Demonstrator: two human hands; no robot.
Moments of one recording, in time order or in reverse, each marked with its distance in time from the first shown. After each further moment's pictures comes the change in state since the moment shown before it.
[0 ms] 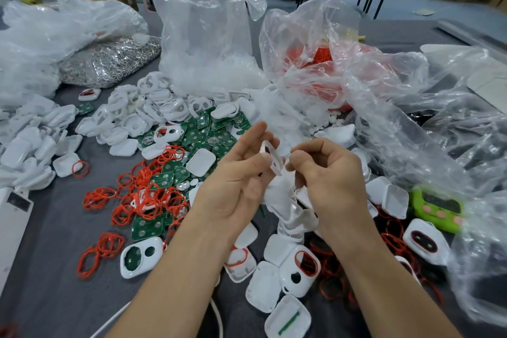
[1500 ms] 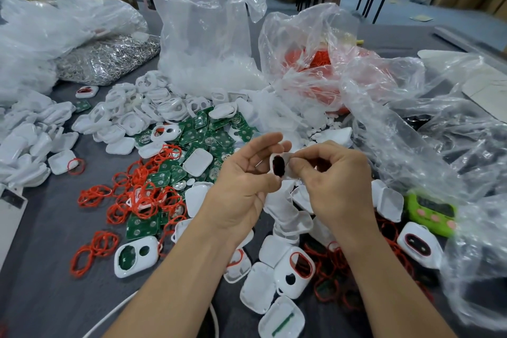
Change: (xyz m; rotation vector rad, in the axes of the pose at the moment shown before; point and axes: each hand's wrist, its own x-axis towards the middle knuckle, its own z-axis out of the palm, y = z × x) left_hand 0.001 -0.015 -0.001 0.255 -0.089 0.116; right_hand 0.012 0.005 -0.019 -0.382 0.009 -0.227
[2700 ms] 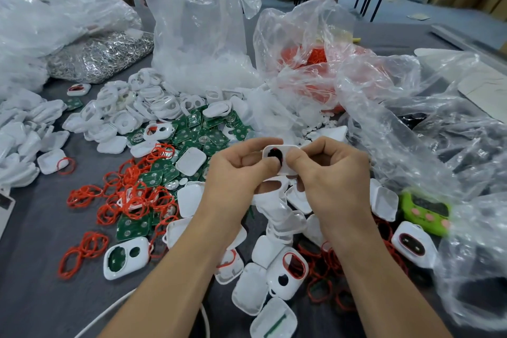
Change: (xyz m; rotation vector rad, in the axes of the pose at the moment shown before) left_hand -0.008 0.012 0.012 0.404 0.146 0.030; right_hand -0.005 -0.012 0.003 0.290 0.063 0.138
